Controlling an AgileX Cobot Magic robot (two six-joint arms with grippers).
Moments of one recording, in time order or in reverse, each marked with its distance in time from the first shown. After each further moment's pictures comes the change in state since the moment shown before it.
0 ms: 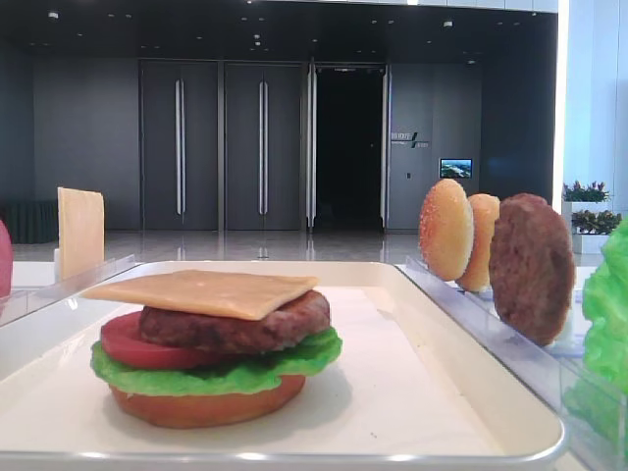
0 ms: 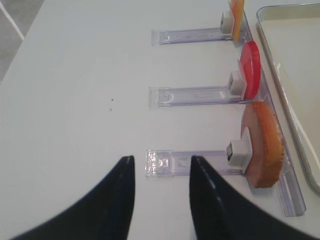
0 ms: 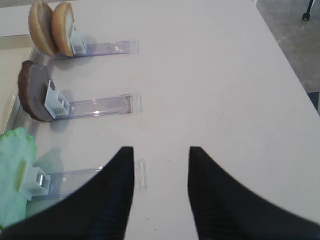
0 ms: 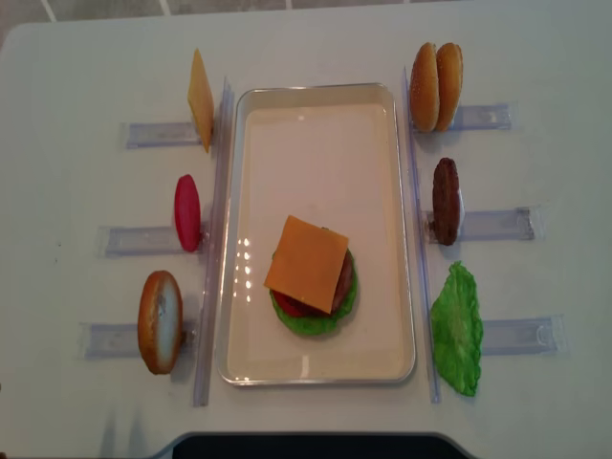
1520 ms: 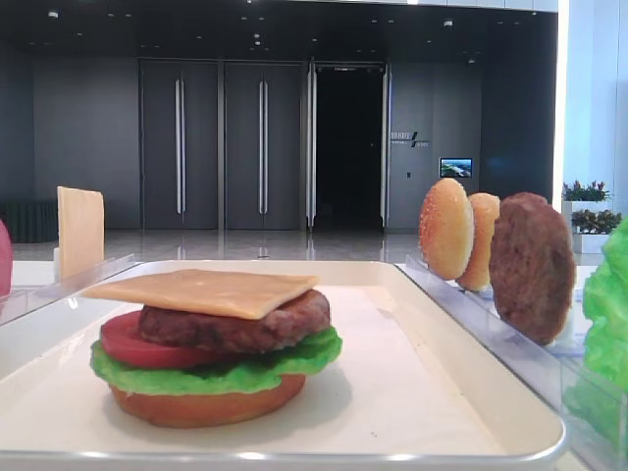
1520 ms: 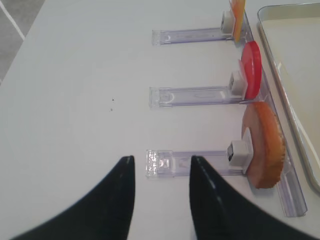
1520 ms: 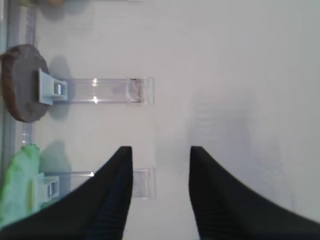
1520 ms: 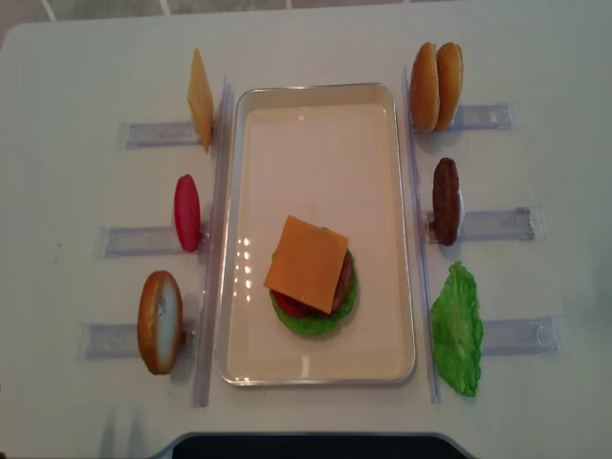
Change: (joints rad) left arm 0.000 0.000 0.000 0.003 0.000 0.000; right arm 0.000 1.024 -0.487 0.040 0.021 -0.098
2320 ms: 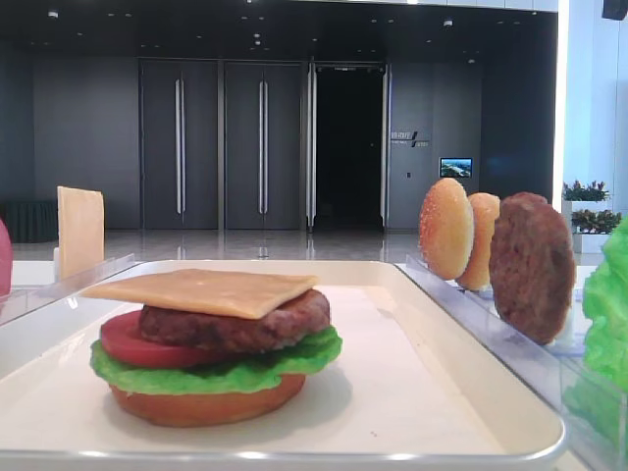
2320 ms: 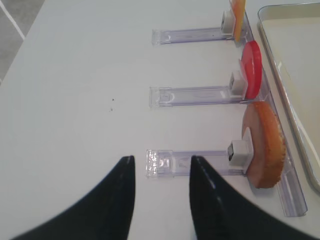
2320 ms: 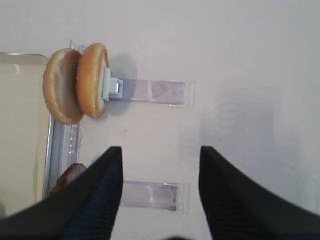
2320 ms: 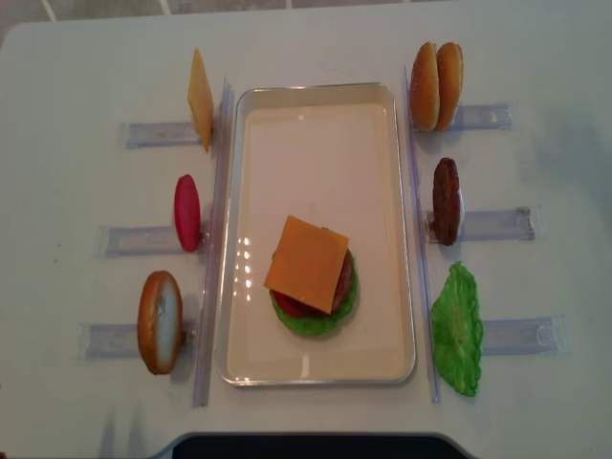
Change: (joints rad) left arm 0.000 0.000 0.000 0.001 0.000 0.000; right arm 0.001 0.611 -0.646 0.129 0.065 -0.065
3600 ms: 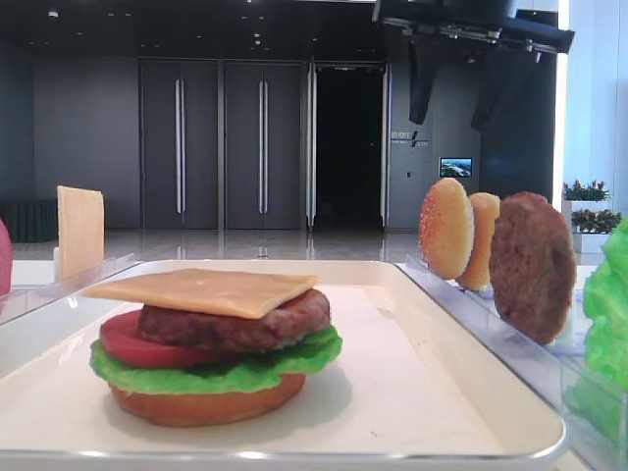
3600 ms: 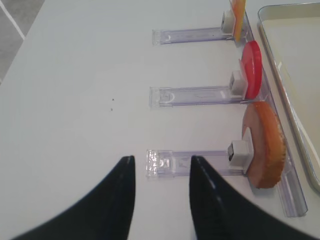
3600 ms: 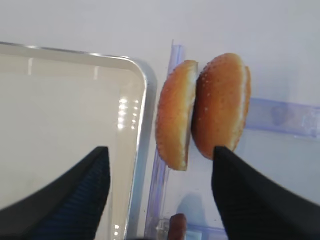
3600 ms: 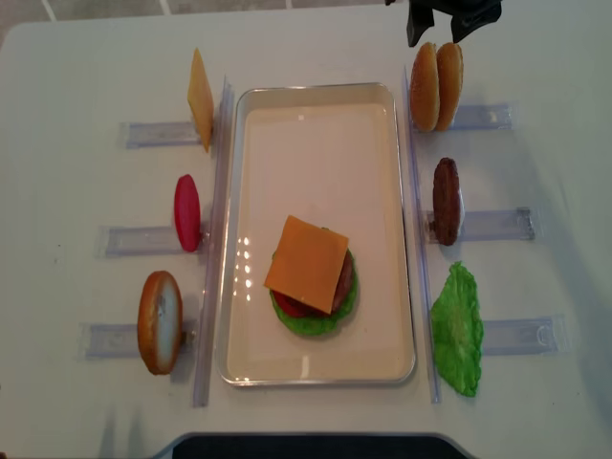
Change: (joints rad) left arm 0.000 0.000 0.000 0.000 0.000 0.000; right arm 0.318 0.317 -0.172 -0.060 -0.067 0.261
